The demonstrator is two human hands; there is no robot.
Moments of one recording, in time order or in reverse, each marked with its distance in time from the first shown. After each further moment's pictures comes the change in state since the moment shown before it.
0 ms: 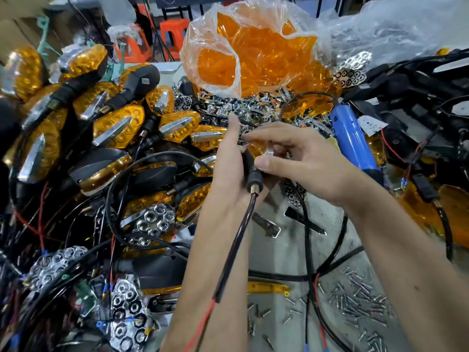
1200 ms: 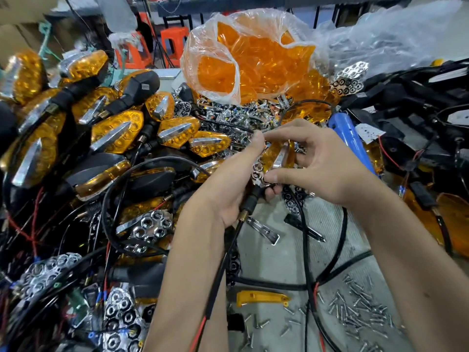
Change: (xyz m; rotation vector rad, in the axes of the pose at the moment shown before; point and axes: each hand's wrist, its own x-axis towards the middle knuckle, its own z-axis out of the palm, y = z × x) left_hand -0.019 0.012 -0.005 0.640 0.050 -0.030; right_hand 0.002 0.020 -0.017 0.019 0.100 -0.035
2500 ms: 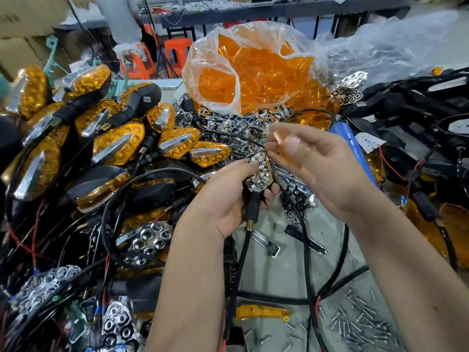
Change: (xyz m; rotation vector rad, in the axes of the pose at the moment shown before) left_hand 0.006 -0.002 -0.002 -0.343 0.022 0.023; right_hand 0.001 0.001 0.007 0.458 0.125 0.039
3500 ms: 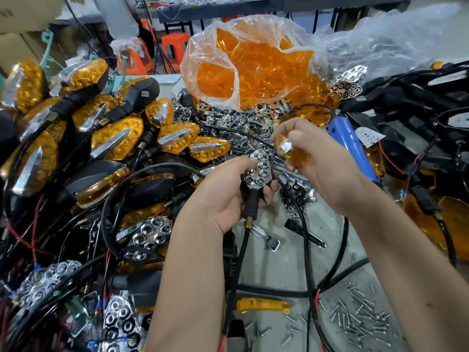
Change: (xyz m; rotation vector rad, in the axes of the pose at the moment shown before) left_hand -0.002 0.002 0.000 -0.005 0.024 -0.077; right_hand 0.001 -0.013 0.011 -0.232 0.014 0.085
